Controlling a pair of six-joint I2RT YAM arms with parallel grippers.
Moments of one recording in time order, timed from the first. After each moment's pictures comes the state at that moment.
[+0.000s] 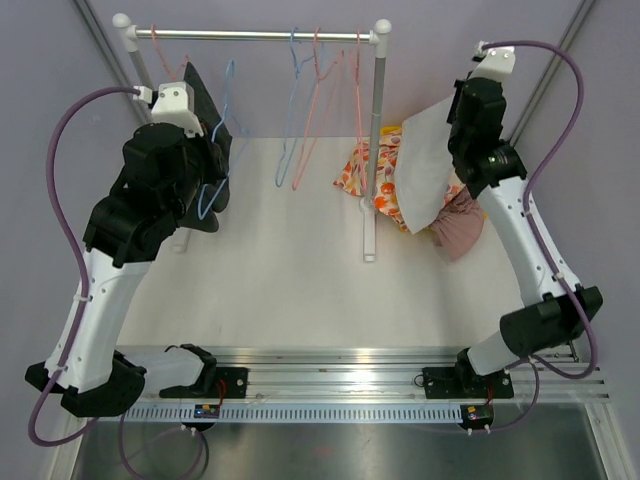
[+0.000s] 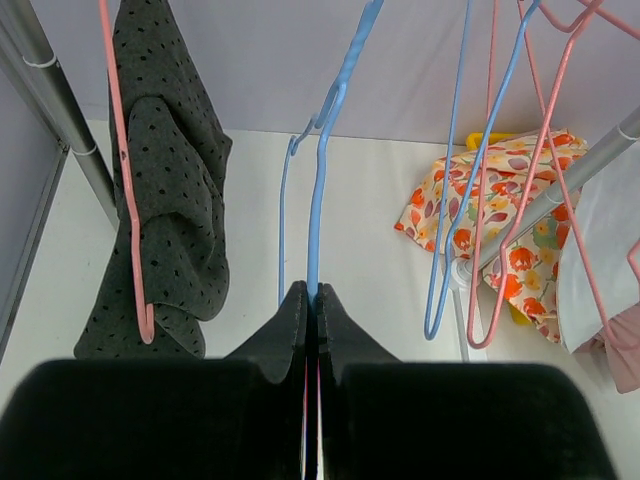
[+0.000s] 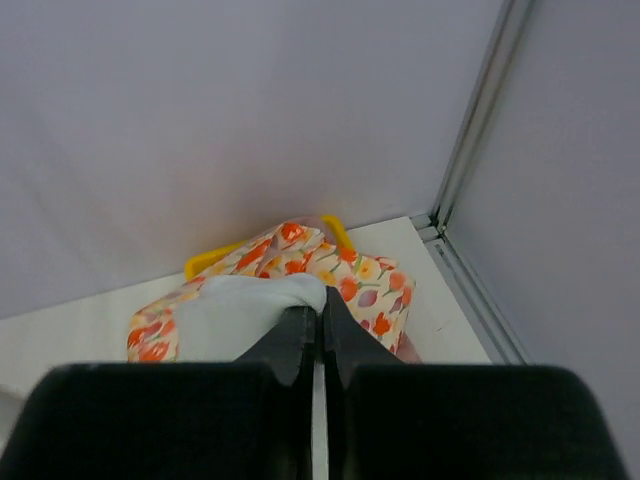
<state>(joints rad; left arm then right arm) -0.50 1.20 1.80 -0.85 -0.40 -0.27 0.33 1.48 1.68 -0.26 0.62 0.03</state>
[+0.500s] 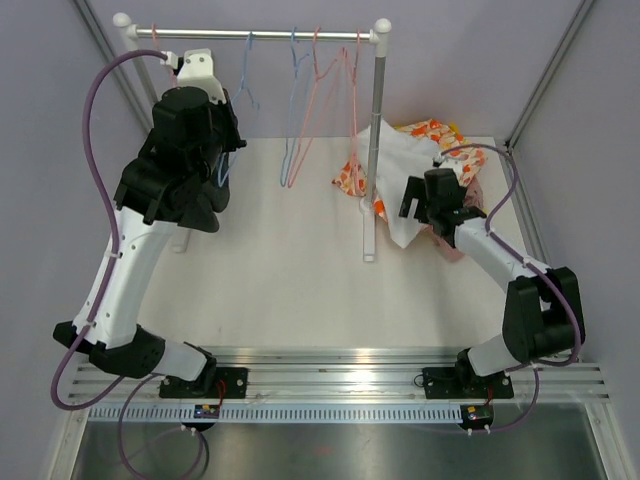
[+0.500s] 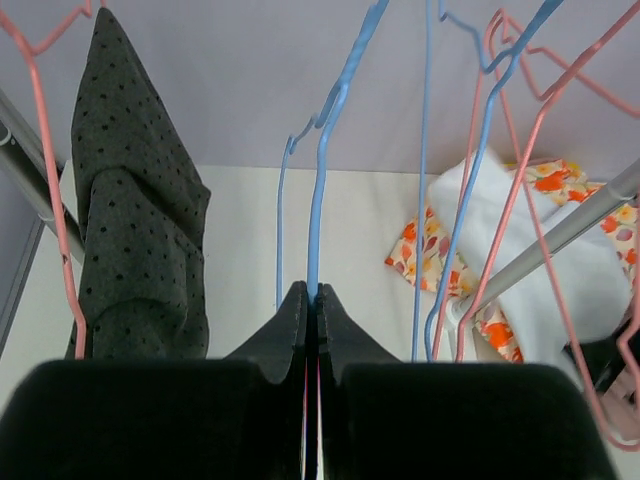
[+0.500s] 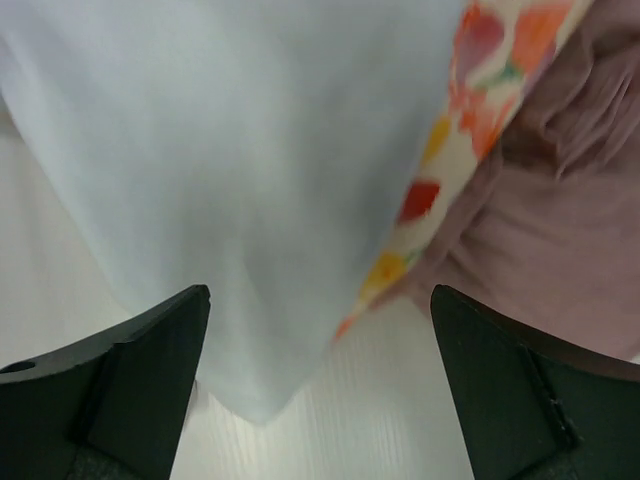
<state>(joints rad) -0.49 1.39 1.95 -0.79 -0.40 -0.24 0.26 1.52 1.10 -0.21 0.28 0.35</state>
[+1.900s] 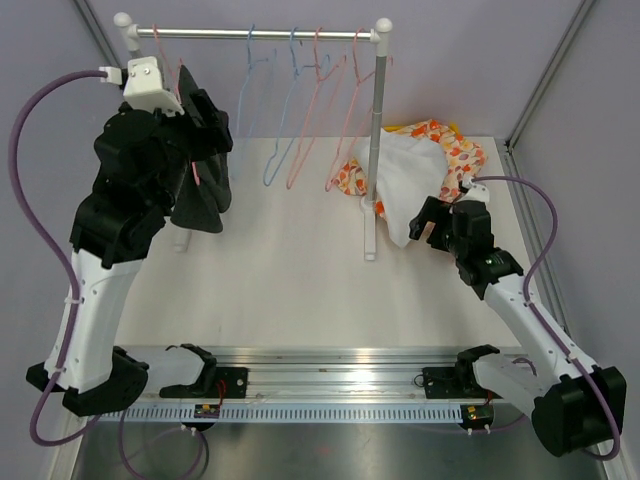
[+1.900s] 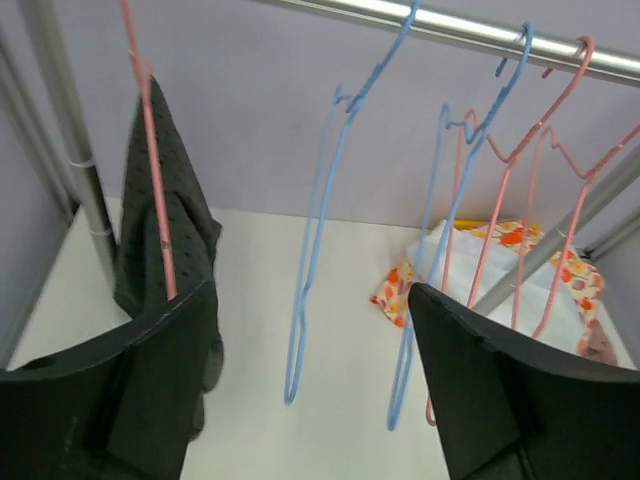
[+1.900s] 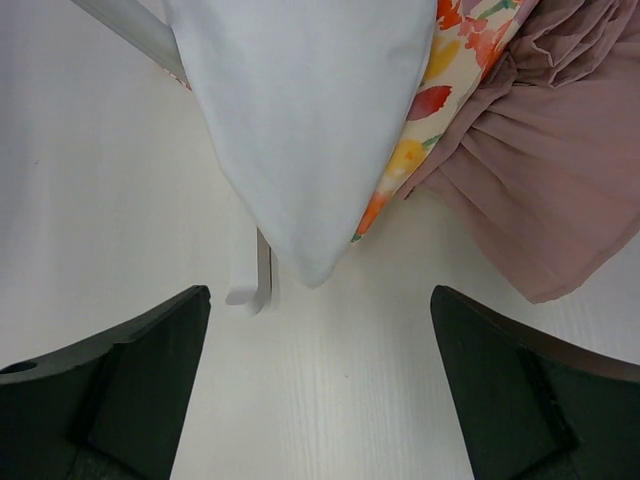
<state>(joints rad) -0.48 1.25 1.92 -0.74 -0.41 -0.24 0.27 1.02 0.77 -0.27 0.14 0.47</state>
